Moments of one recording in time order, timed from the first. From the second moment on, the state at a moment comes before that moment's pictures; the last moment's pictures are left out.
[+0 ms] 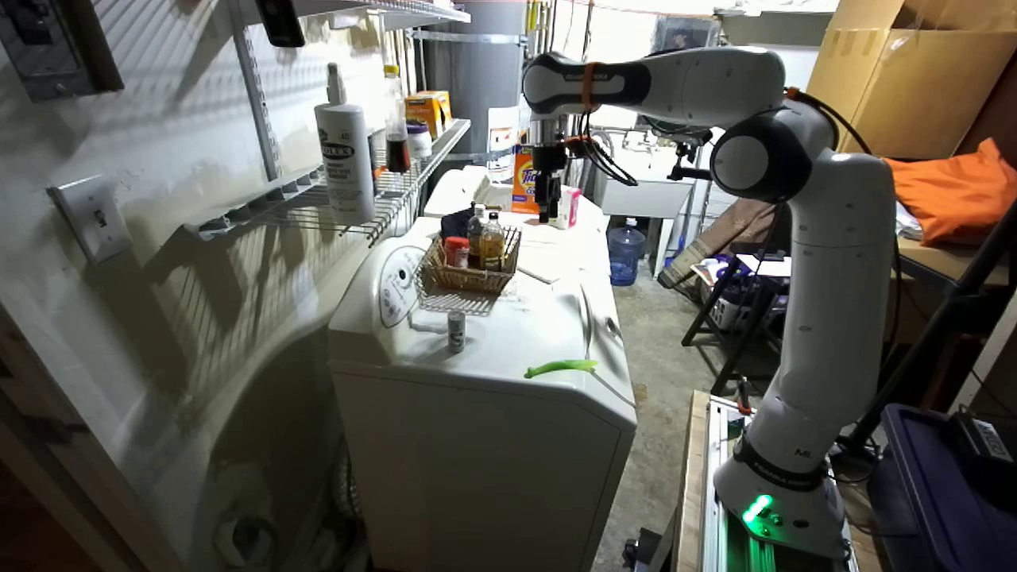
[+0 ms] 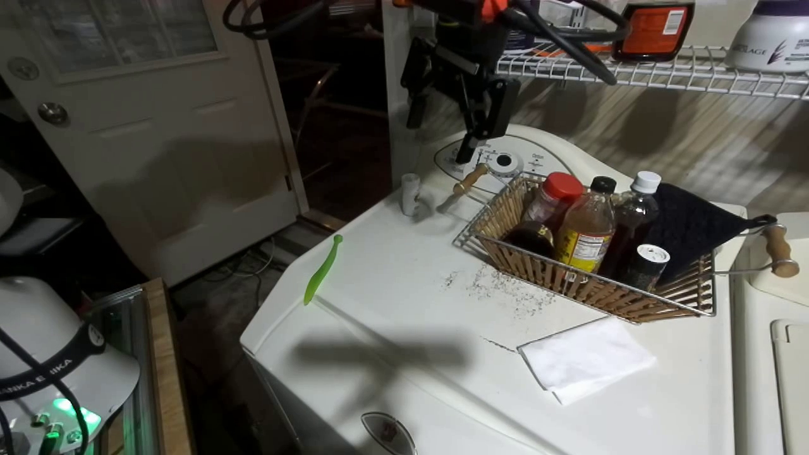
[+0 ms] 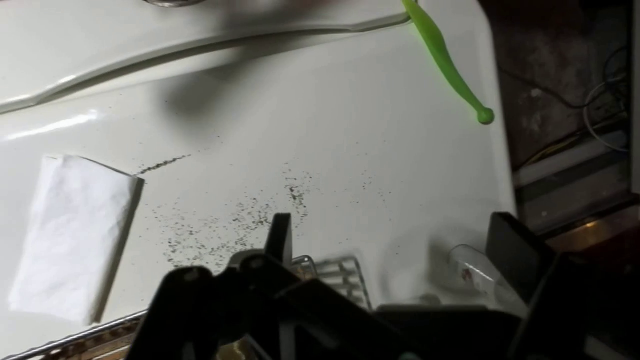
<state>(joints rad) -0.29 0.32 -0.20 -1.36 0.13 1.44 -0.55</state>
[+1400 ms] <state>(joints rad) 0.00 0.29 -0.03 -1.68 -0.26 2.04 -0.15</state>
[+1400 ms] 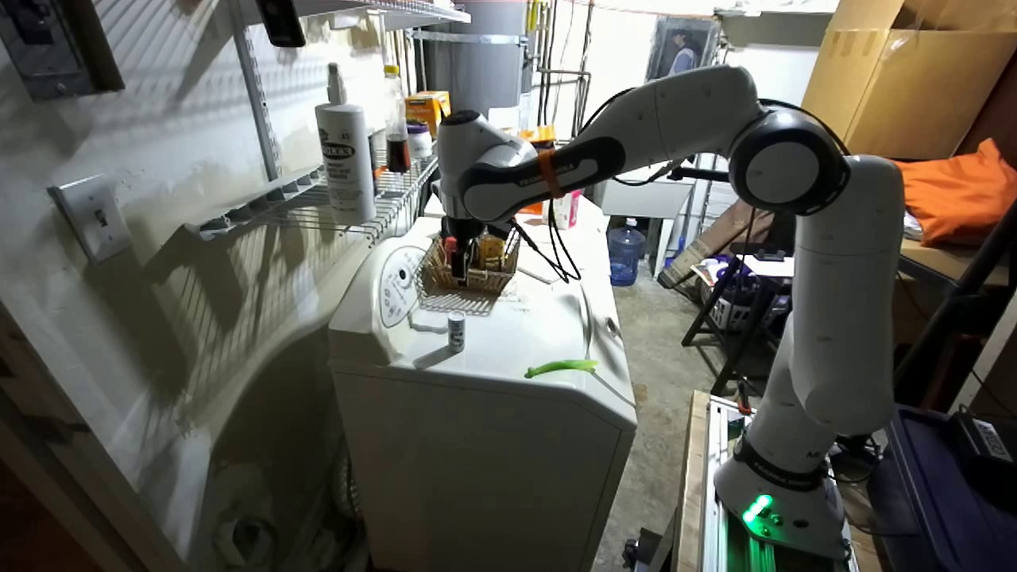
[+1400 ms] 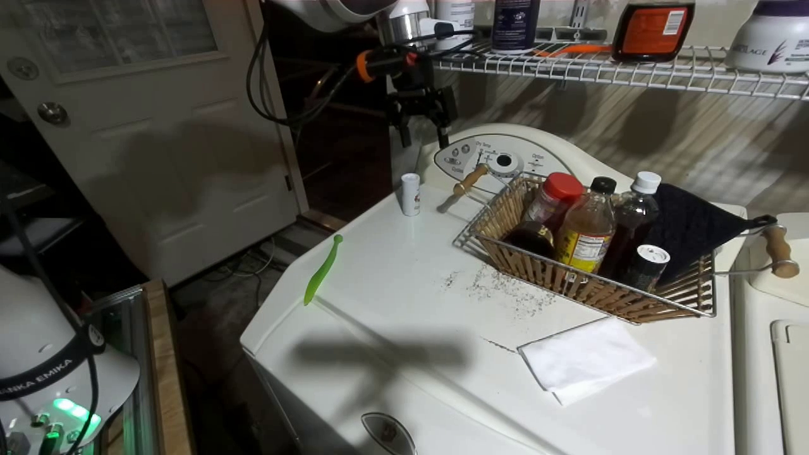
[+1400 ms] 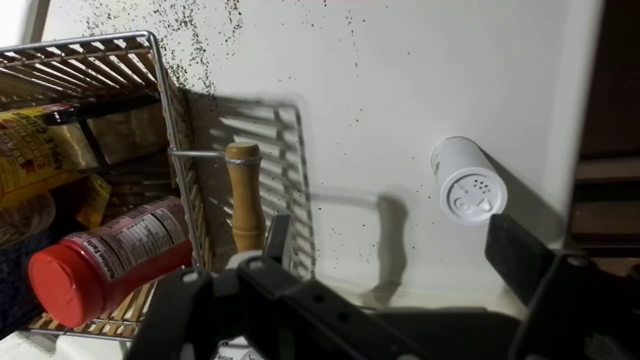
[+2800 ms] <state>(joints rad) 0.00 0.39 0.01 -1.72 -0.10 2.08 -0.17</state>
